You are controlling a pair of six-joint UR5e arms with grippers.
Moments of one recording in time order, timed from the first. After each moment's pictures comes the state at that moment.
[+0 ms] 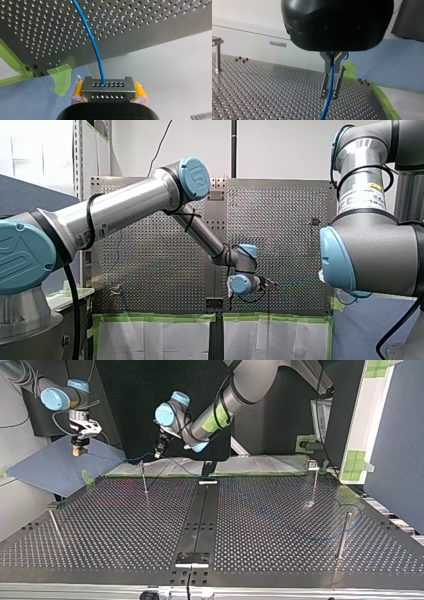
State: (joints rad) left arm -0.82 -2.65 -1.16 -2.63 -1.86 -1.70; right arm 1.42 -0.80 1.88 -0.99 1.28 1.88
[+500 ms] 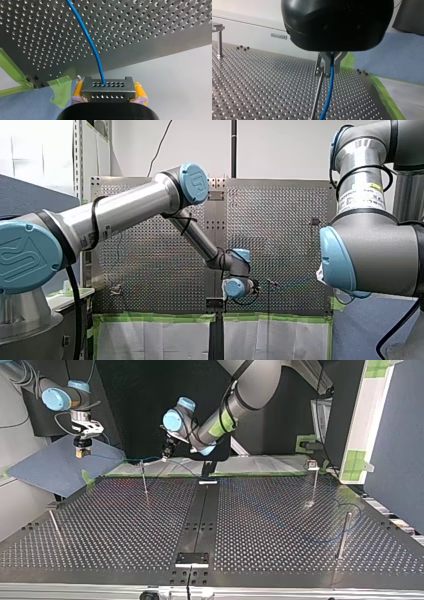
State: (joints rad) left arm -0.77 -2.67 -1.17 -2.59 -1.83 -1.72; right arm 1.43 -0.80 1.88 -1.01 1.23 1.88
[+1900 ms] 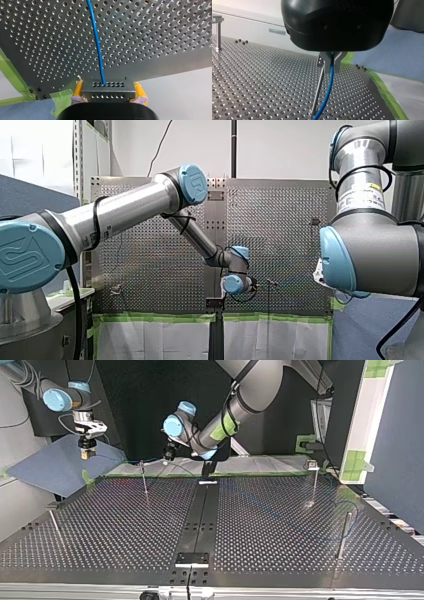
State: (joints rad) left arm -0.75 -2.67 -1.14 -2.65 -1.82 -1.71; right arm 1.44 -0.80 1.87 -1.01 1.16 1.83
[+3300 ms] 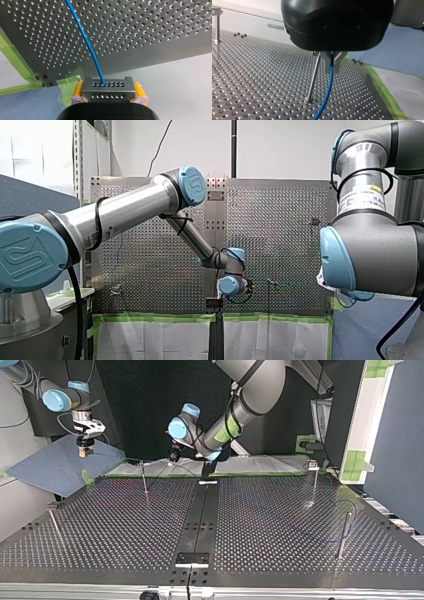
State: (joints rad) left arm -0.73 -2.68 -1.16 -2.64 -1.81 -1.71; right arm 1.42 -0.77 1.85 -0.99 1.19 1.83
